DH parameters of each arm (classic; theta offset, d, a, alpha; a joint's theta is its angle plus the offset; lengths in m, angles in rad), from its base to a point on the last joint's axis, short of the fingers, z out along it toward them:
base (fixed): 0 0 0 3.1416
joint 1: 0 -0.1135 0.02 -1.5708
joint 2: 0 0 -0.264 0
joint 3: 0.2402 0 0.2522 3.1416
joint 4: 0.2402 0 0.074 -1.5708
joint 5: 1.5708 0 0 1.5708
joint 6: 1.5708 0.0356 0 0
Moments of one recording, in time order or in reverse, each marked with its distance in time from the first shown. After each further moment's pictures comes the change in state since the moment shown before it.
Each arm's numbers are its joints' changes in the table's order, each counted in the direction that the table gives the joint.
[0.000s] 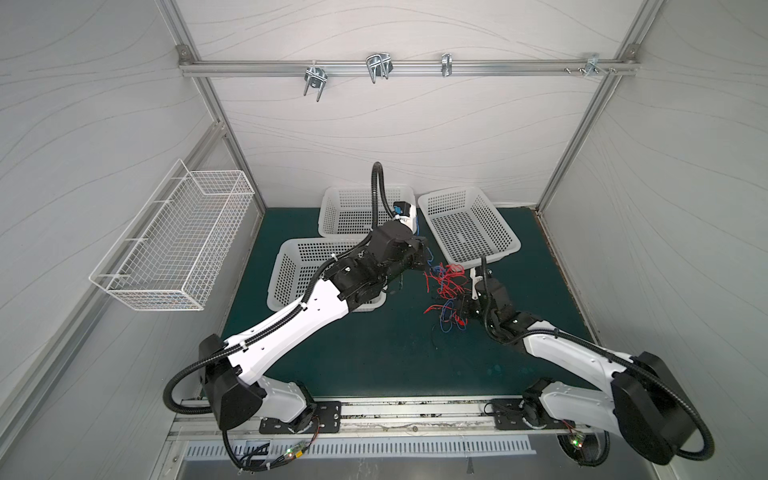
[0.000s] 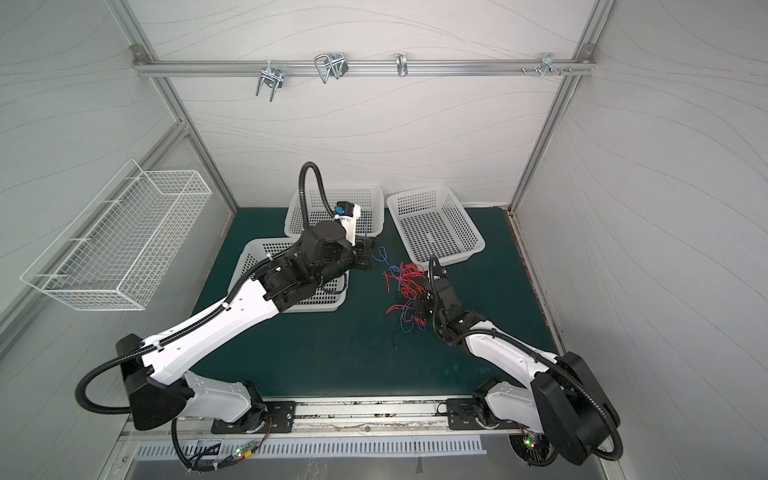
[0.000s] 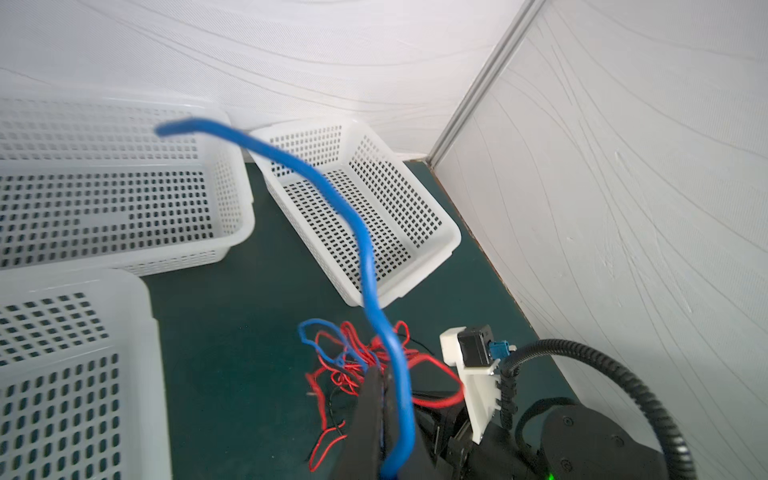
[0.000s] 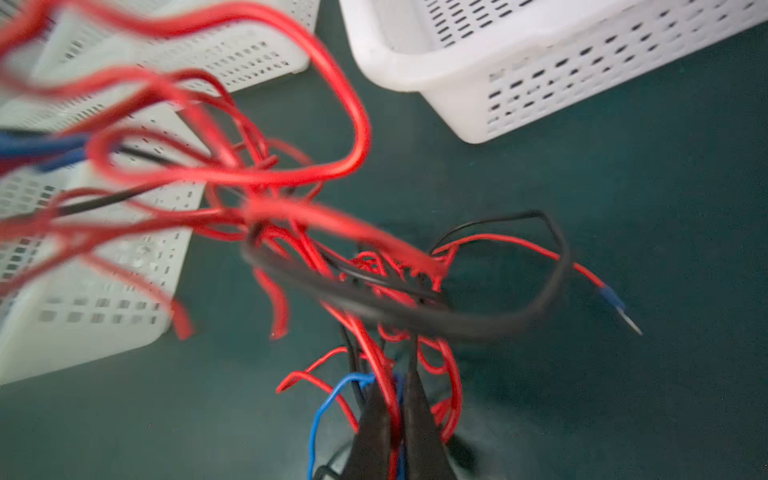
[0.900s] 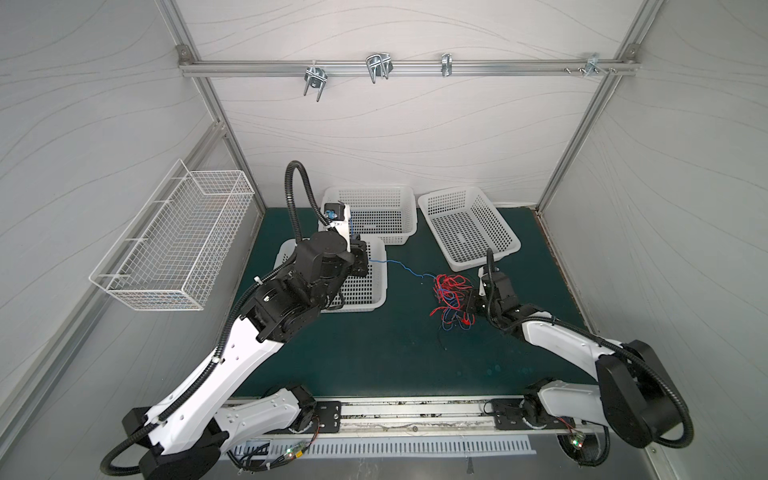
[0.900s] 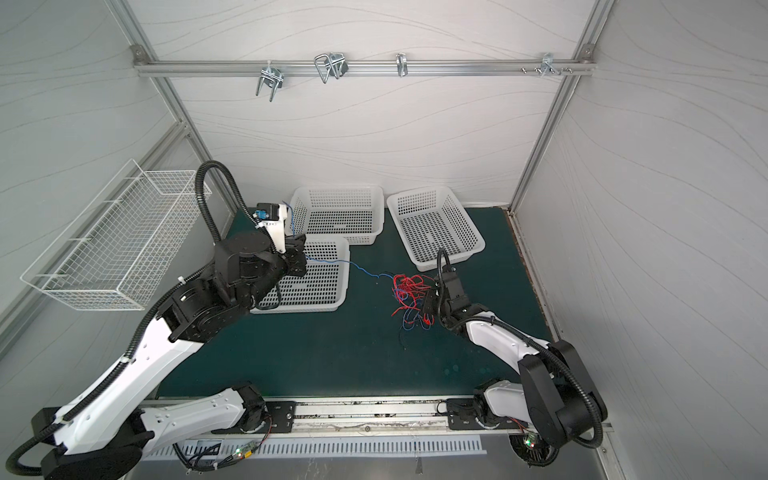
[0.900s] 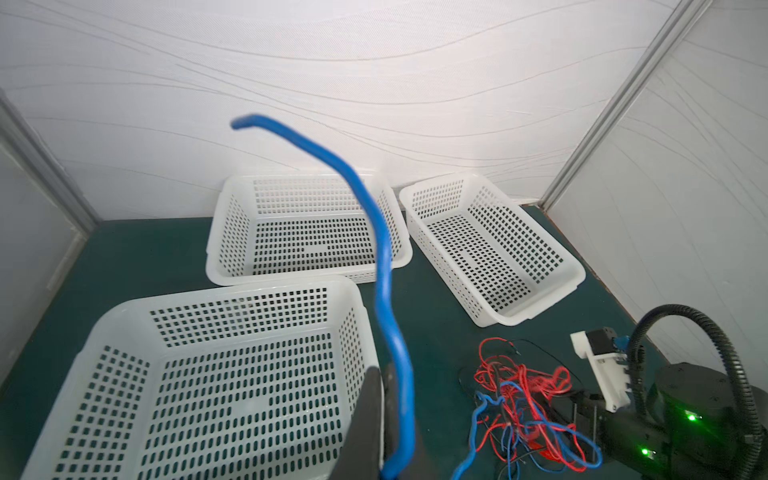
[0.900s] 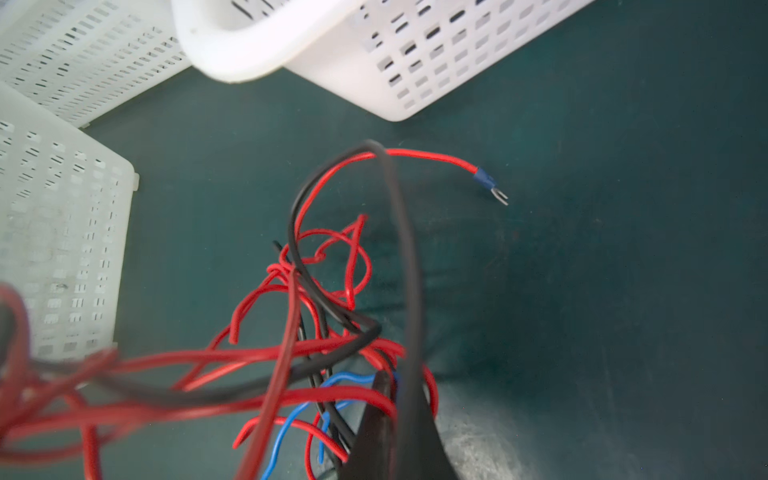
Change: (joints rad) left arm -0.089 0.350 -0.023 0.304 -0.266 0.184; right arm 0.145 -0.077 0.034 0.056 -0.097 0.020
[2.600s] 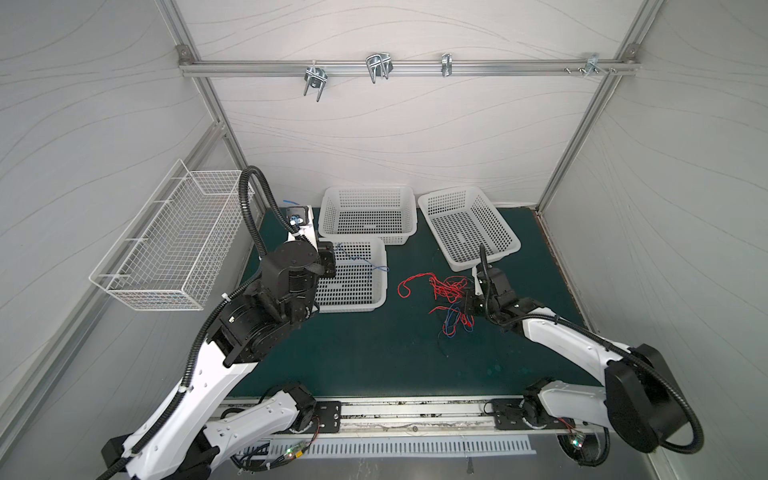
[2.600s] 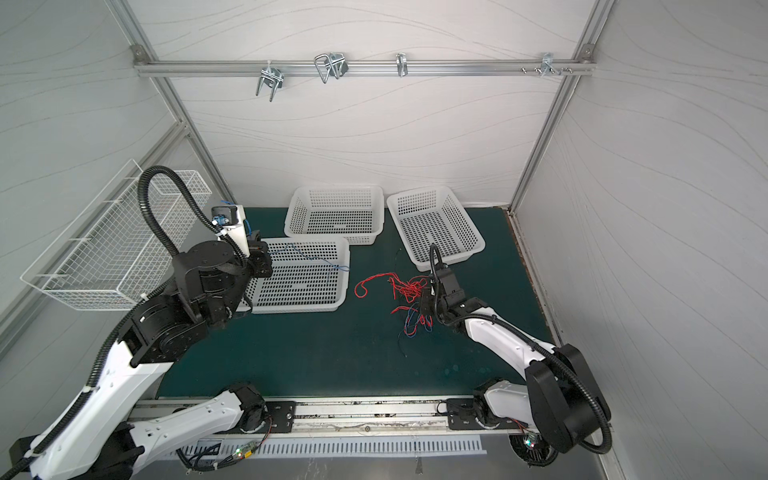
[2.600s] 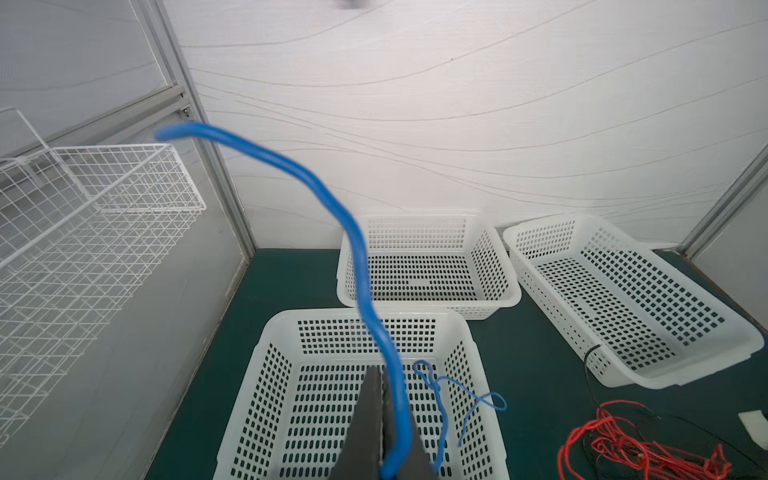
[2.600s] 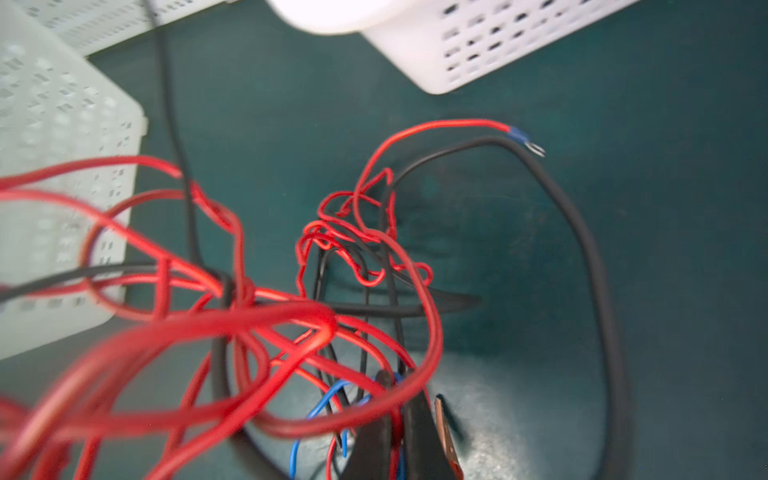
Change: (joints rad) left arm -0.022 0.095 0.002 0.029 -0.247 0.117; right arm -0.084 0.037 0.090 0.164 -0.014 -0.078
